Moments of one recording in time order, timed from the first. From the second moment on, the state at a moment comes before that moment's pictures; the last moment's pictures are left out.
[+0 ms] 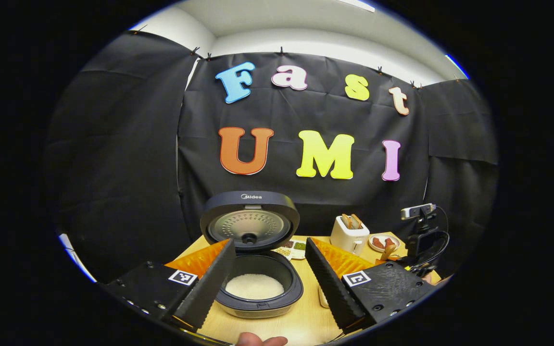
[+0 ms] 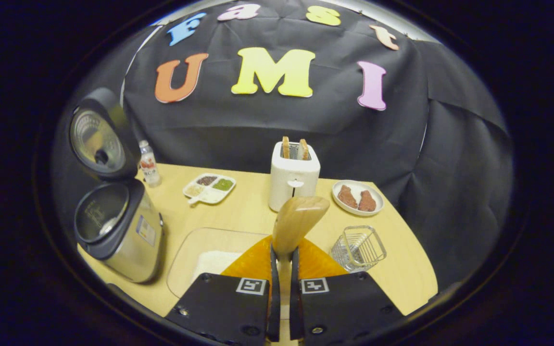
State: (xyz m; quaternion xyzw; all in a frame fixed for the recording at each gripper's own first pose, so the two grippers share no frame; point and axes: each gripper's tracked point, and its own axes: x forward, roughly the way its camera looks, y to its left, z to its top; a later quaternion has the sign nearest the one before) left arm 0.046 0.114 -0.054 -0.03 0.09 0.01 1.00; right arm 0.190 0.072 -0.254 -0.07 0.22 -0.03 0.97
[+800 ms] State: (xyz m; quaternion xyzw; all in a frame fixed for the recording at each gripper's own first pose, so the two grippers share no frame) left arm 0.027 0.138 -0.049 -0.03 0.11 0.05 0.99; right arm 0.184 0.159 -0.275 0.13 0.28 0.06 0.95
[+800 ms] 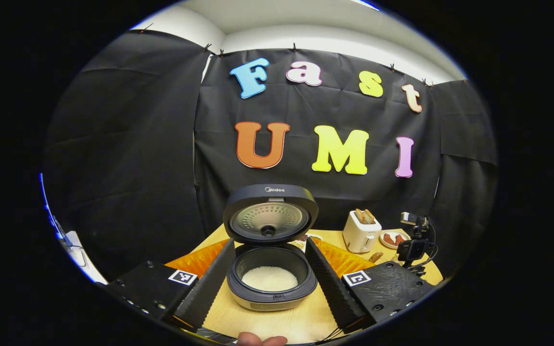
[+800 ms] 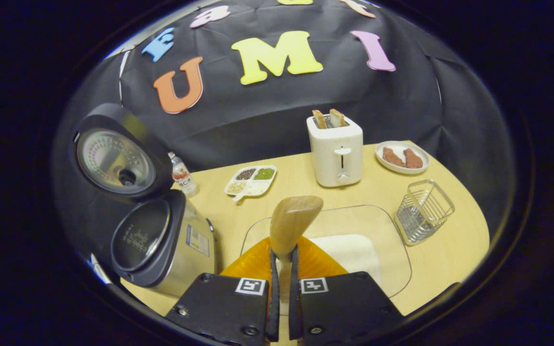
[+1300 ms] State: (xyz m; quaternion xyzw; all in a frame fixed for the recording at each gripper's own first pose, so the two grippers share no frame) left arm 0.021 0.131 -0.045 -0.04 0.11 0.08 0.99; right arm 0.191 0.132 -0.271 0.31 0.30 0.06 0.90
